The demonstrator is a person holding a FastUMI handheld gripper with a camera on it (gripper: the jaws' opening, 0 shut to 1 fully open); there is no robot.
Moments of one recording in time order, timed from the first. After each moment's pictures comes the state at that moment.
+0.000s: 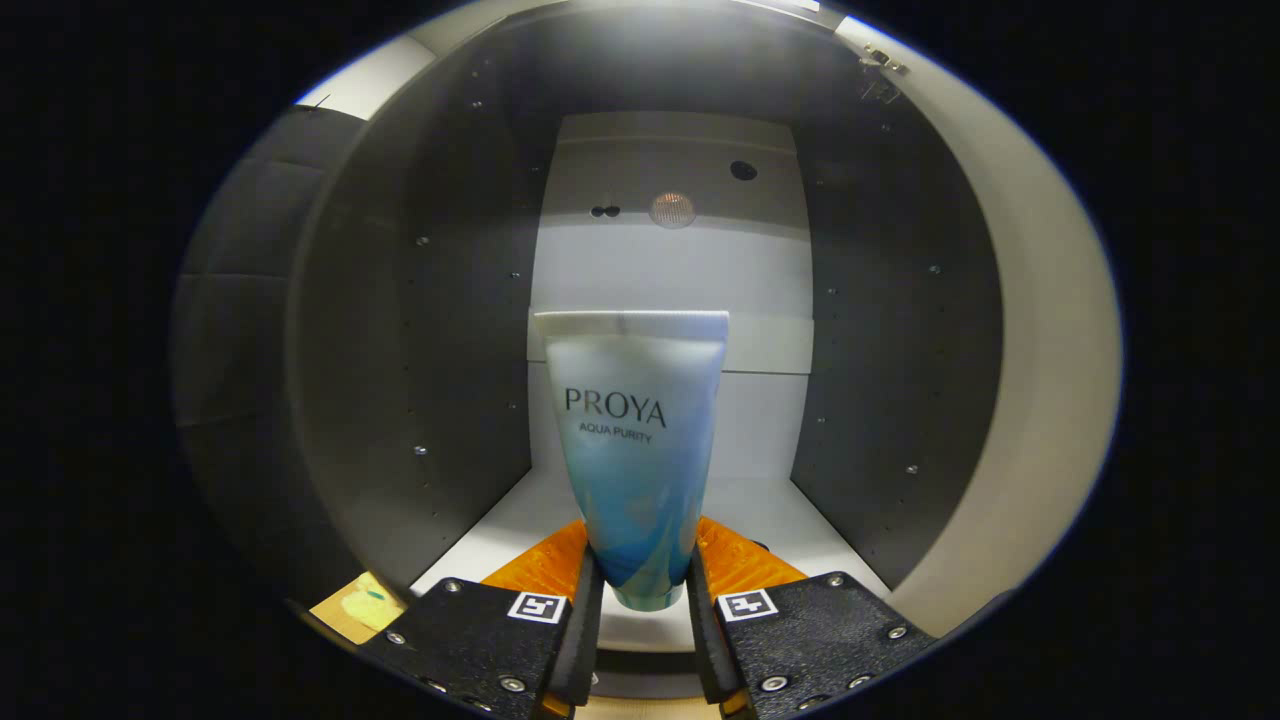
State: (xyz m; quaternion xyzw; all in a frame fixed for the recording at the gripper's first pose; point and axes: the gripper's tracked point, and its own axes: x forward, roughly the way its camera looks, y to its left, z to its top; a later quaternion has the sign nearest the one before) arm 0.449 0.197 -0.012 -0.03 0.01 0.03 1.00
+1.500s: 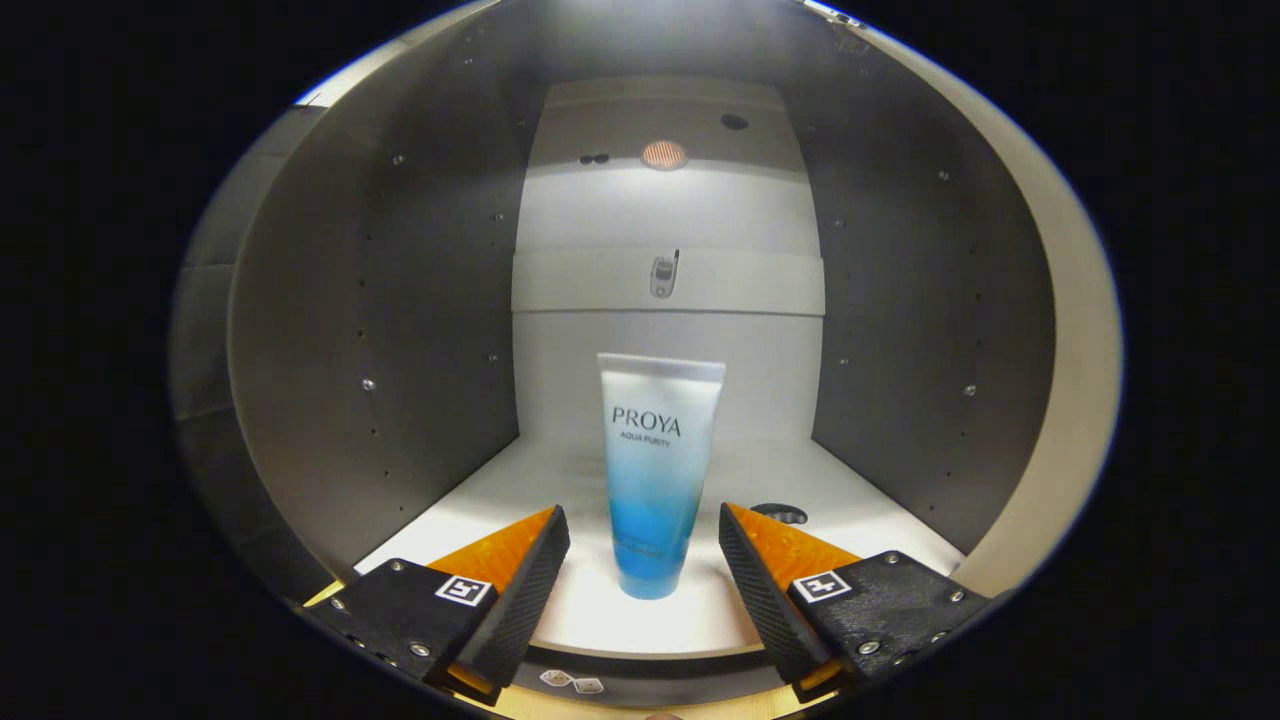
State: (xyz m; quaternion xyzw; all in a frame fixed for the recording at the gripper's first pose) arm 0.454 0.203 -0.066 -0.02 0.02 0.04 1.00
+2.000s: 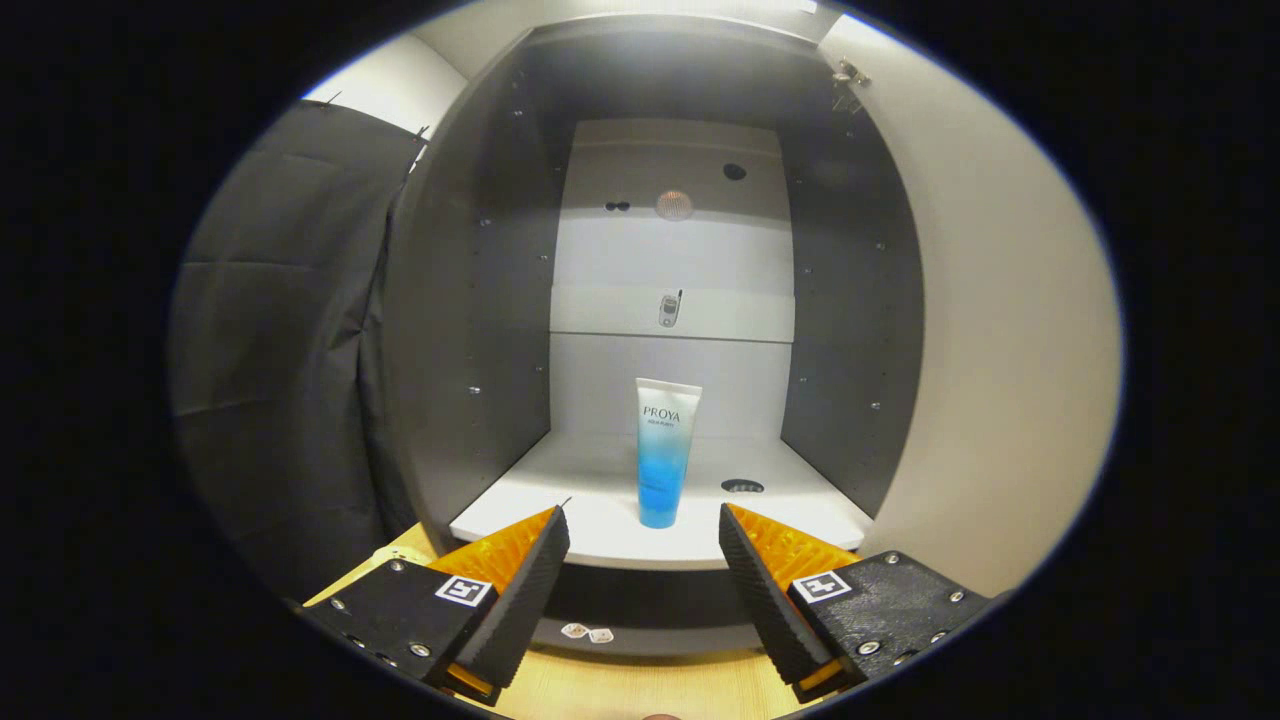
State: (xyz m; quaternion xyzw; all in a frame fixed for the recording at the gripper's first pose) arm 0.330 0.208 -0.053 -0.04 0.01 0.03 1.00
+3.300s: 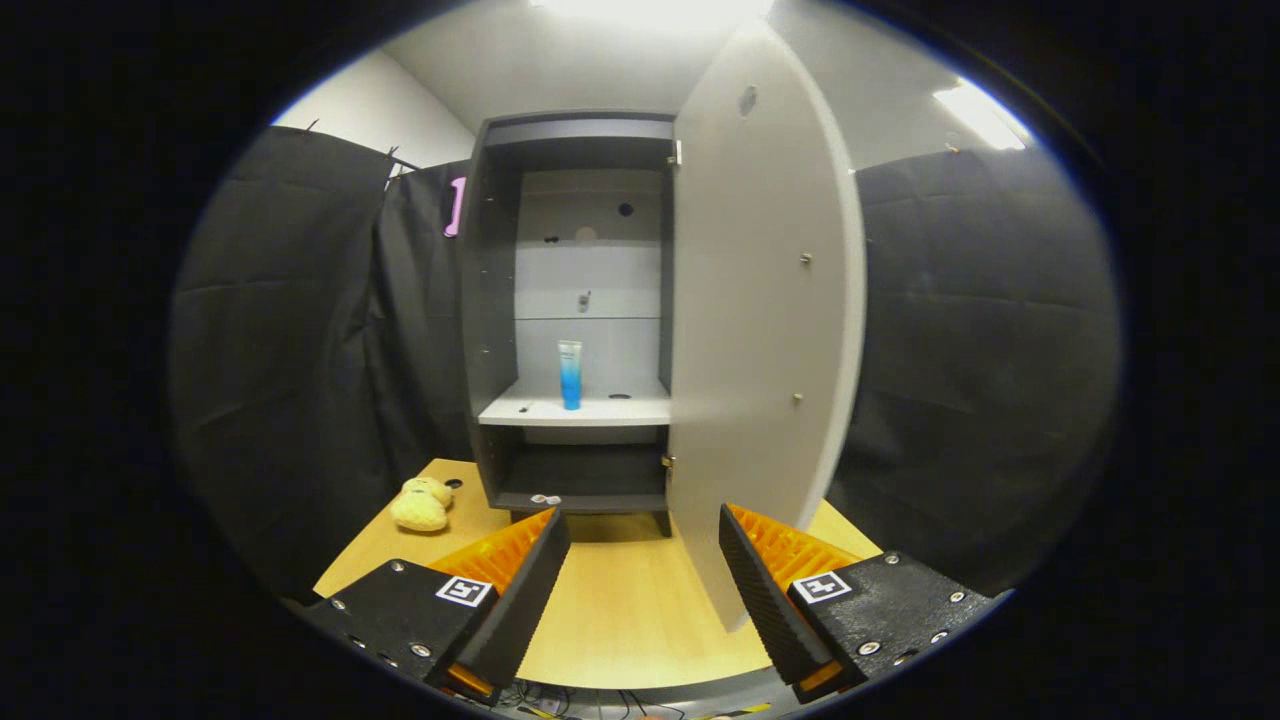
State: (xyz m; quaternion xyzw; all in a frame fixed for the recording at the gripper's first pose) arm 0.008 0.071 -0.071 0.00 0.06 -0.06 1.00
